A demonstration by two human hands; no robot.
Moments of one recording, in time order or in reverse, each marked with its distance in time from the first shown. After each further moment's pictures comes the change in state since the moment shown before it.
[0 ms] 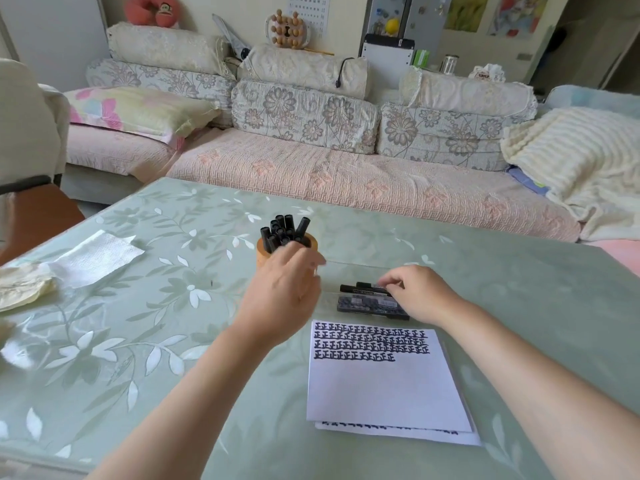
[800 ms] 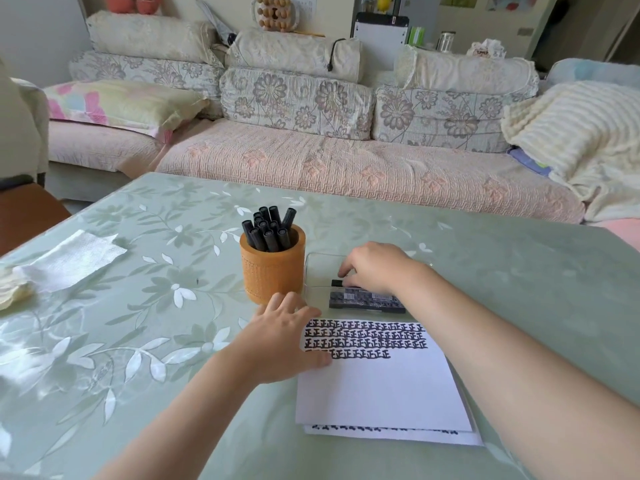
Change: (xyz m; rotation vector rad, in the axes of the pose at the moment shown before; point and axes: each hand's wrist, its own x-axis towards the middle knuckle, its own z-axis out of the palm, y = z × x) left_hand -0.038 -0.010 0.034 0.255 -0.697 -0.147; right_hand 0.047 -0.045 0.003 -0.375 -0.198 -0.189
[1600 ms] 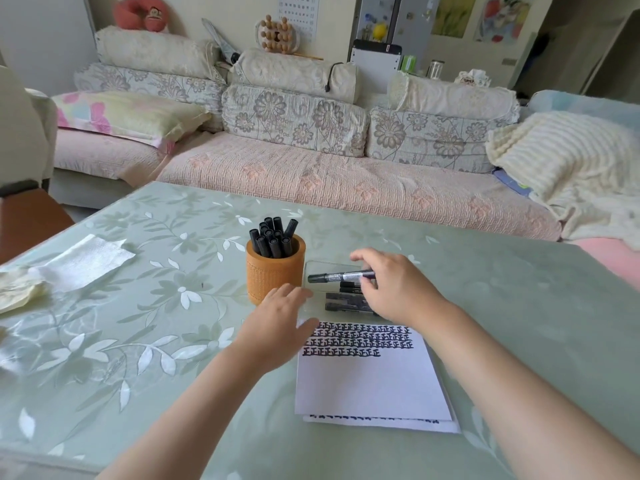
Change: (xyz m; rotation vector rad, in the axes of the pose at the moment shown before) left_hand -0.005 0.005 -0.011 -0.224 0.294 -0.031; right_hand -0.082 -0.010 -0.006 0.291 0.460 -0.063
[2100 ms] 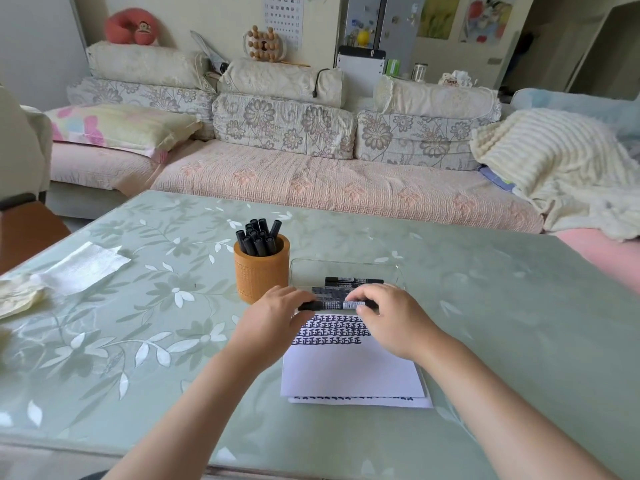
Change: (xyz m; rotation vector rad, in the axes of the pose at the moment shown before) left_hand -0.013 0.032 -0.009 -0.045 0.105 0.149; right_hand -0.067 0.005 0.001 0.190 -0.053 0.135
